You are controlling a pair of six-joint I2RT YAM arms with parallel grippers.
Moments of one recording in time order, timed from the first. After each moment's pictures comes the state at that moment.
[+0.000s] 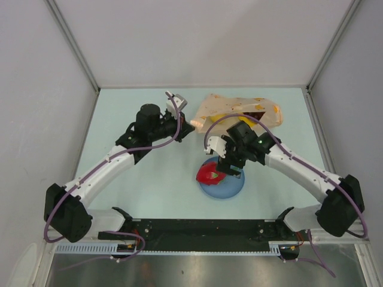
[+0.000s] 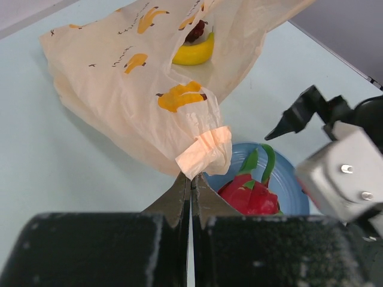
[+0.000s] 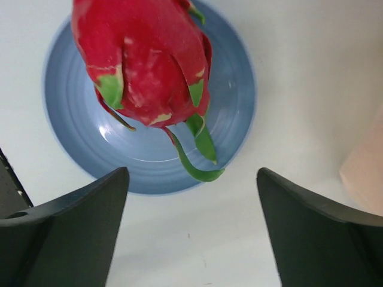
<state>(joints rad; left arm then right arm) -0.55 1.27 1.04 -0.08 0.37 -0.09 0.71 1.33 1.11 -0.80 -0.19 -0.67</state>
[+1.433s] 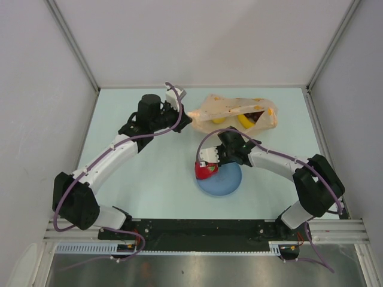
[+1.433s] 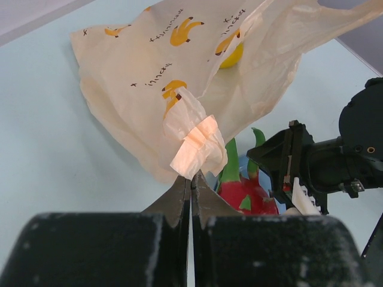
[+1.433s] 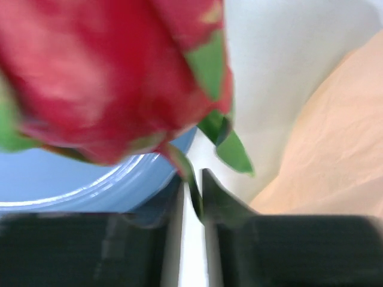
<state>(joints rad) -0.48 1.39 1.16 -0.12 0.37 -0.07 0.69 1.56 0.96 -0.36 -0.03 -1.17</state>
